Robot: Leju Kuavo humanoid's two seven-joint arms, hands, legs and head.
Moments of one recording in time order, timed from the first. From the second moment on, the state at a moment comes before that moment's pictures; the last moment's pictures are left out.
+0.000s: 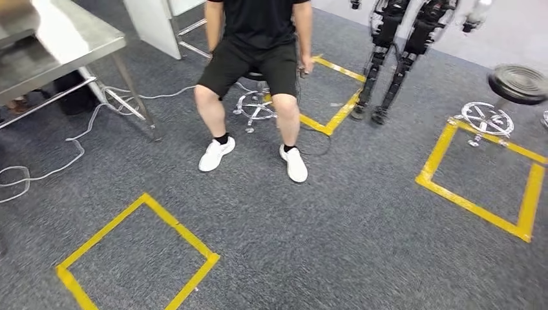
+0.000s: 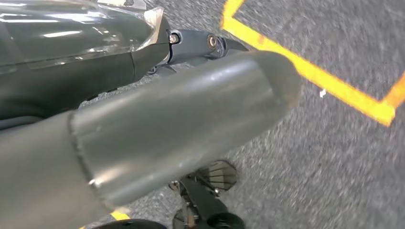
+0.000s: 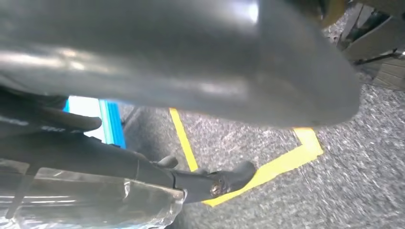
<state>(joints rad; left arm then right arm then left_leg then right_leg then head) -0.08 -0.12 0.84 -0.20 -0.74 0.19 -0.47 -0.05 0.07 -0.10 -0.19 0.51 -0.18 0.14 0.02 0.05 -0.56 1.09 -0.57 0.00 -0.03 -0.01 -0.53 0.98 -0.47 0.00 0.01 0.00</state>
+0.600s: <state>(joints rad) -0.07 -0.12 0.84 -0.20 -0.75 0.21 -0.45 -0.05 0.08 -0.10 -0.19 0.54 -0.16 0.14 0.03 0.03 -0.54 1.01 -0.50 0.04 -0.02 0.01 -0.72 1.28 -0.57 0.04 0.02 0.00</state>
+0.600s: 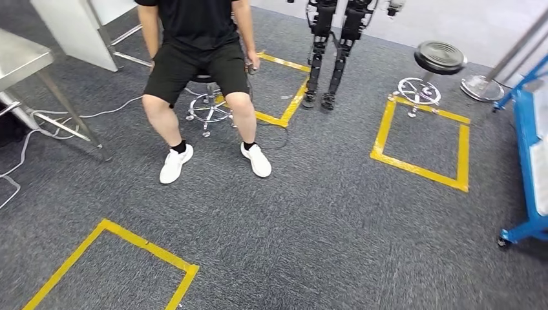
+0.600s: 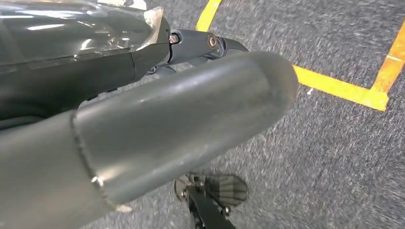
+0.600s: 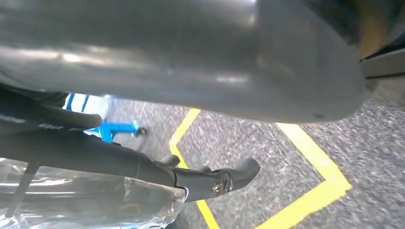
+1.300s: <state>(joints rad) -0.07 -0.12 0.84 -0.20 -0.75 0.21 -0.46 -0.05 0.08 -0.10 -0.19 0.56 -0.16 0.12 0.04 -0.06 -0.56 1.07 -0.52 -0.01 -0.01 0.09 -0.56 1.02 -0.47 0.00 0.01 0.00</state>
